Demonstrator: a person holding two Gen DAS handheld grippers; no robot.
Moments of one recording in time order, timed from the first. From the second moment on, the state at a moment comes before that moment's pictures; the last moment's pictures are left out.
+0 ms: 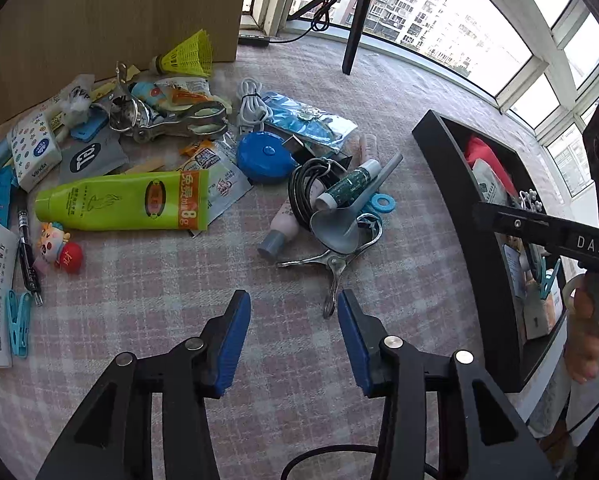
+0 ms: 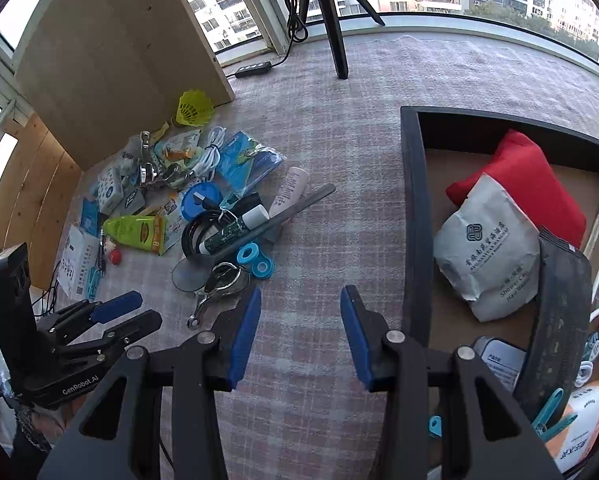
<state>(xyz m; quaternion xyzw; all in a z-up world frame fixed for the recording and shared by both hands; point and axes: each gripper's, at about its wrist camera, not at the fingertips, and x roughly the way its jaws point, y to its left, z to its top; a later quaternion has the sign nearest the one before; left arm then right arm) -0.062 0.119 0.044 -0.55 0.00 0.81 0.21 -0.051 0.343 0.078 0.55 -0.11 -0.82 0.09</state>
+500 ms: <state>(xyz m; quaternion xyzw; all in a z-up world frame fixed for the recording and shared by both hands) -0.059 0.156 0.026 -0.55 0.02 0.81 0.22 -0.086 0.306 0.048 0.58 -0.10 -0.80 0.14</state>
